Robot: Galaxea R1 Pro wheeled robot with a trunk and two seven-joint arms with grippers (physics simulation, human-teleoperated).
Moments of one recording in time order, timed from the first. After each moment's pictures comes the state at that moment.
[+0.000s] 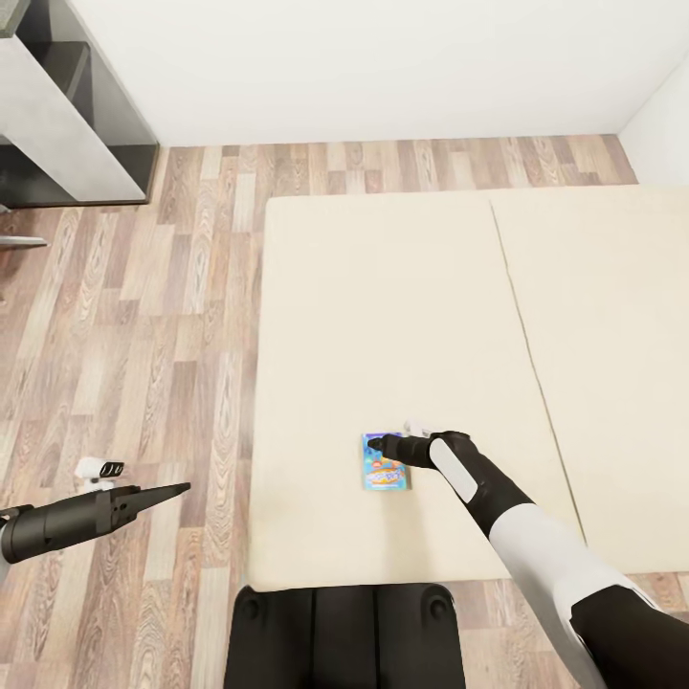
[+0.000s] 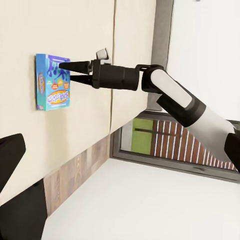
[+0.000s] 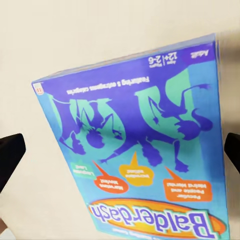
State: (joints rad) left arm -0.35 0.37 0.36 -1.45 0.24 1.02 -1.51; right arm -0.92 0.00 0.36 -0.66 -0.73 0.61 -0.02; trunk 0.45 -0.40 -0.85
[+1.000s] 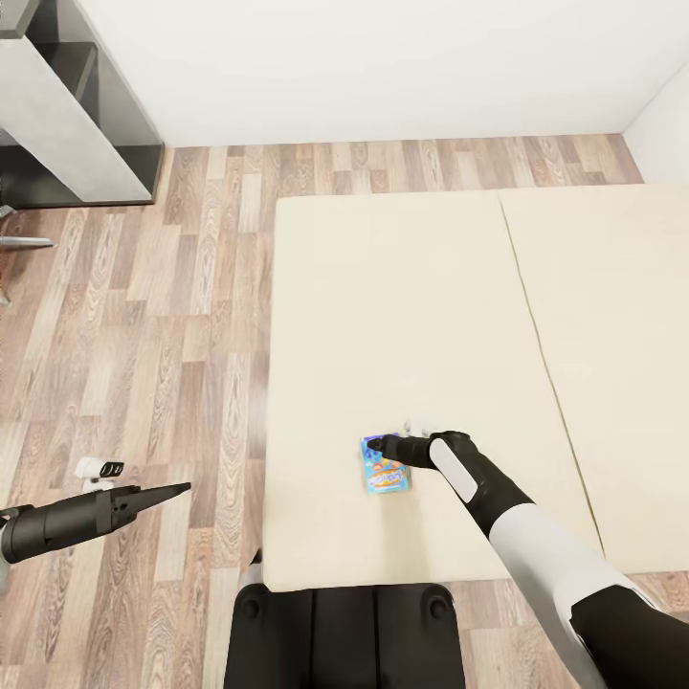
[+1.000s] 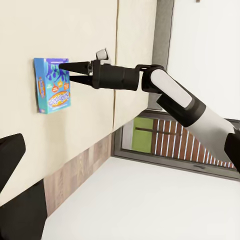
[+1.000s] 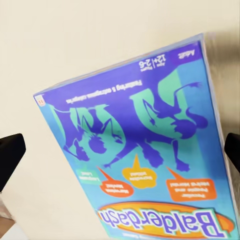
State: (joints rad) left arm -0.35 0.37 0.36 -1.45 0.24 1.02 -1.51; right arm -0.92 0.00 0.36 -0.66 -0.73 0.61 -0.02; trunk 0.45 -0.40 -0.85
